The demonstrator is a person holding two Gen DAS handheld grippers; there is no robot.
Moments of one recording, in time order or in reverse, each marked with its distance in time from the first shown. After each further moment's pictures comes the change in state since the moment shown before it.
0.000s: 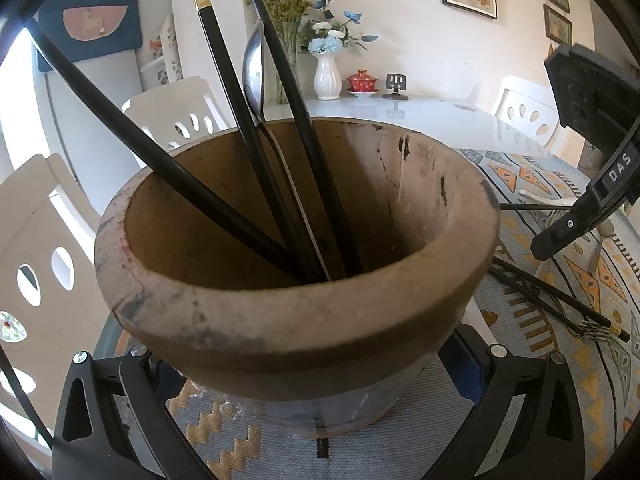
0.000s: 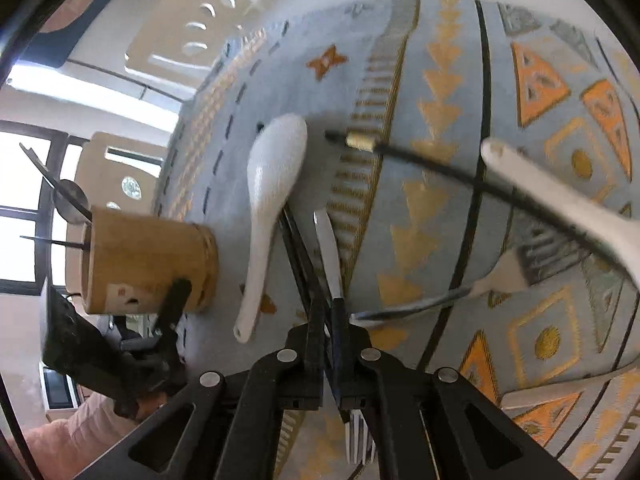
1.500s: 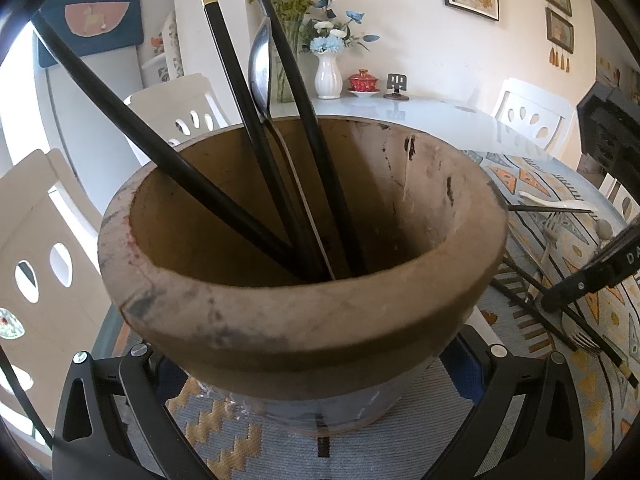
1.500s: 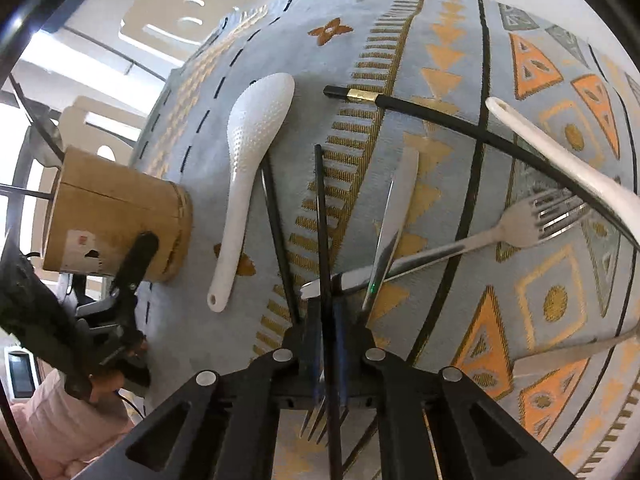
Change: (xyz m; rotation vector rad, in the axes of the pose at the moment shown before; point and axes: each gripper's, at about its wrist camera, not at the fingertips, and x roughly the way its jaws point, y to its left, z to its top) left arm -0.002 0.005 -0.002 -0.011 0.001 -0.007; right arm 0.016 0.006 -0.035 -0.042 0.011 -0.146
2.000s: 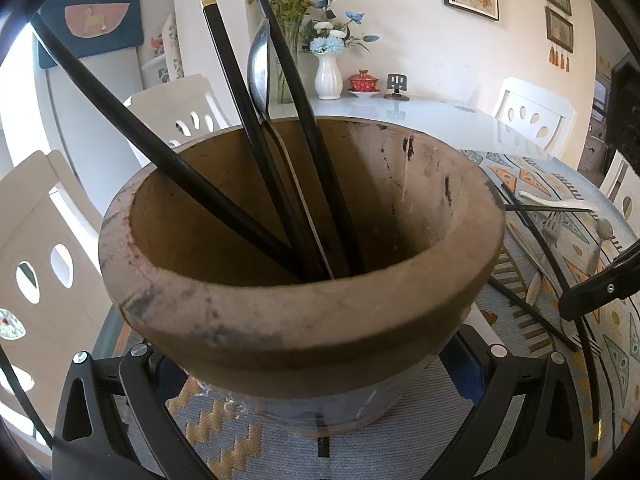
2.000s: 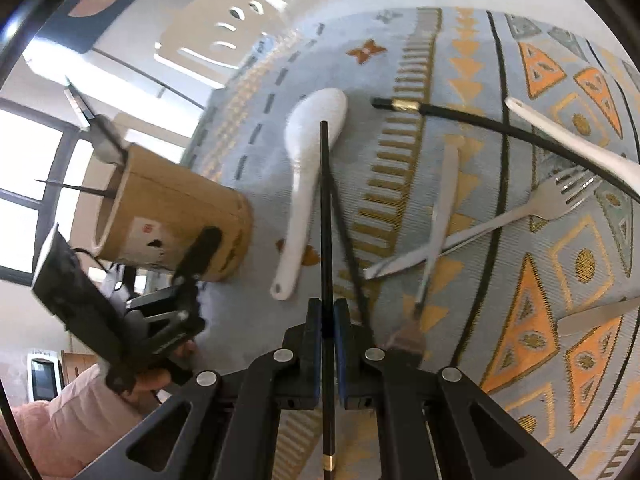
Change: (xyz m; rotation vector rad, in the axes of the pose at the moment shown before) left arm 0.000 0.000 0.000 0.004 0.000 0.001; right arm -0.020 0.026 -0.028 0.006 -0.104 0.117
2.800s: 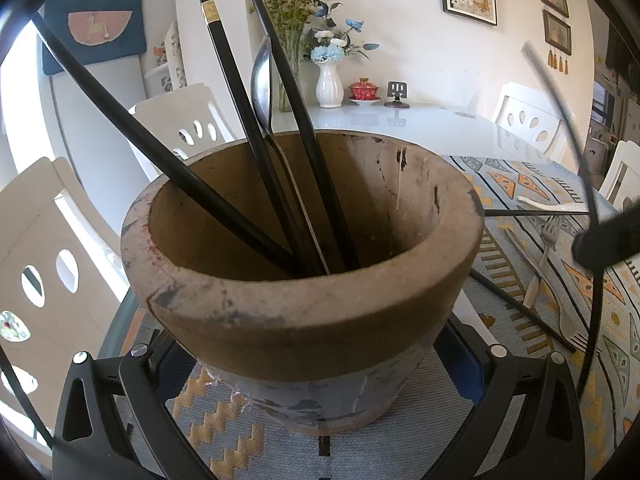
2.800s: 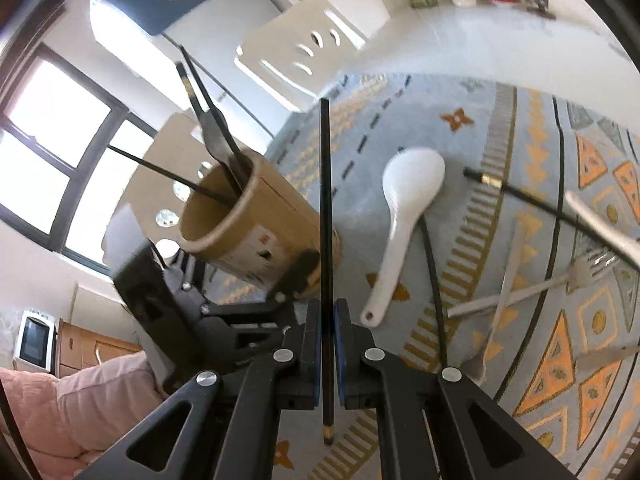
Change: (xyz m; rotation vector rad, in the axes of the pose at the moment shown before) left arm -0.006 -0.002 0.000 0.003 -0.032 0.013; right arm -0.037 0.062 -0.005 -0.185 -0.148 0.060
